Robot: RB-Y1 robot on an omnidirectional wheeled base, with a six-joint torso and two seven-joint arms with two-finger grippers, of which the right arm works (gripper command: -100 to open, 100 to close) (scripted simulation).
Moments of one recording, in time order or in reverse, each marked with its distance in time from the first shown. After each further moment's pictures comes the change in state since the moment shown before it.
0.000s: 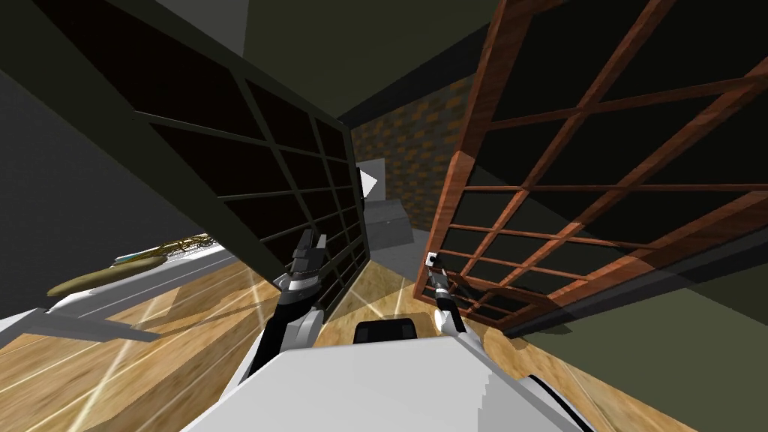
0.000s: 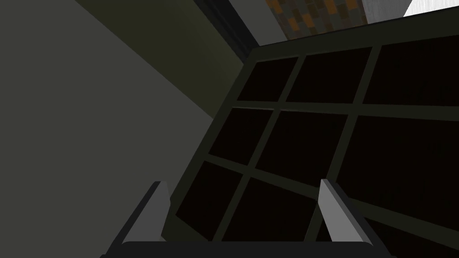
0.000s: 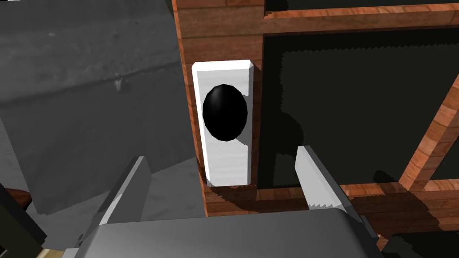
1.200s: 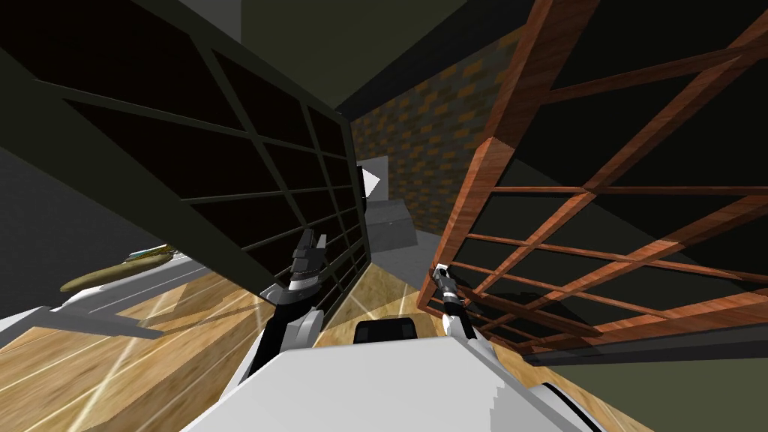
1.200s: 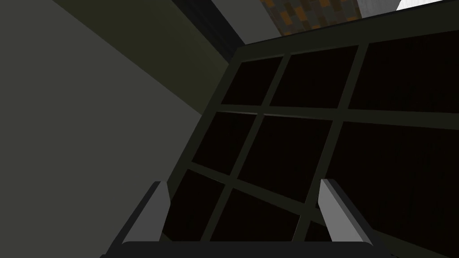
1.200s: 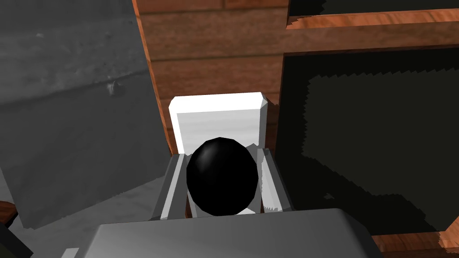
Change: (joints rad) arm 0.025 -0.050 -0.013 0.025 -0.012 -0.028 -0.061
